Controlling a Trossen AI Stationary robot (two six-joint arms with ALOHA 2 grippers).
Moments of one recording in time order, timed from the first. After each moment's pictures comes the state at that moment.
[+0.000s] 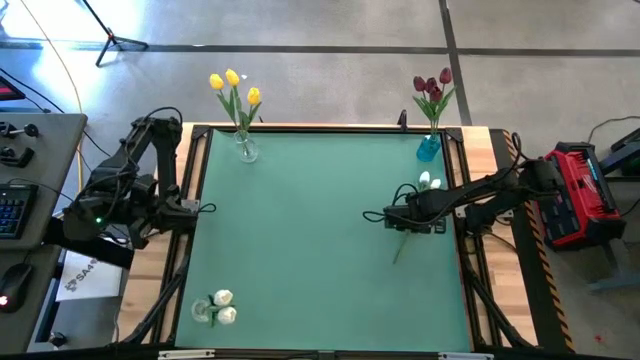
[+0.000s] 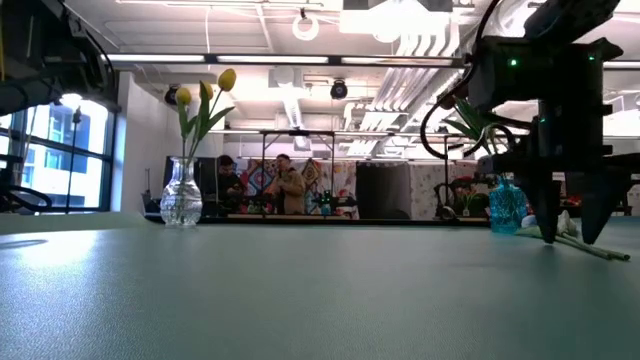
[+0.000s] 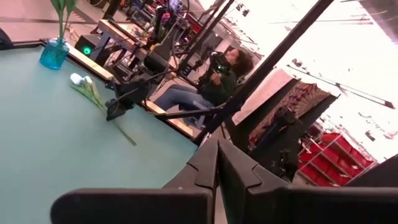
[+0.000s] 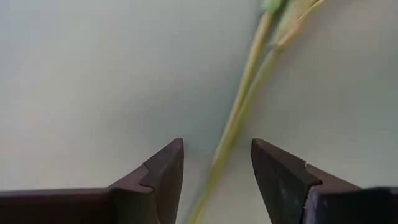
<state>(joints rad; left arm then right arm) -1.62 0.59 0.89 -0.82 -1.56 -1.21 0.07 1.41 0.65 -0.81 0.09 1.75</state>
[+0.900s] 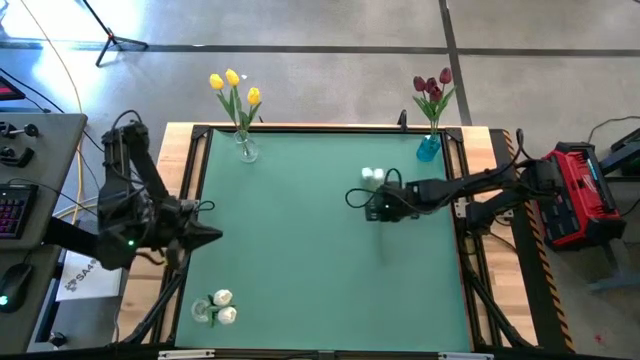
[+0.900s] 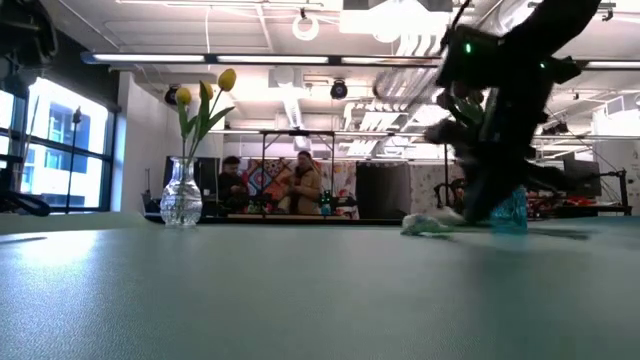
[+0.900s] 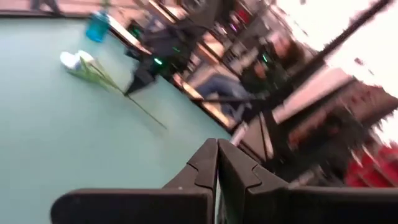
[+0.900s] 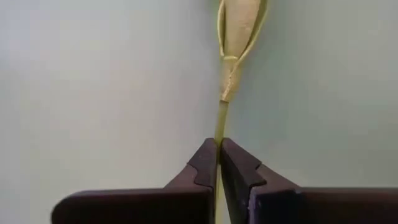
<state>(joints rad) -1.22 0.79 0.88 -0.65 -1.25 -1.25 -0.06 1.41 0.67 -0.41 0.05 1.35</state>
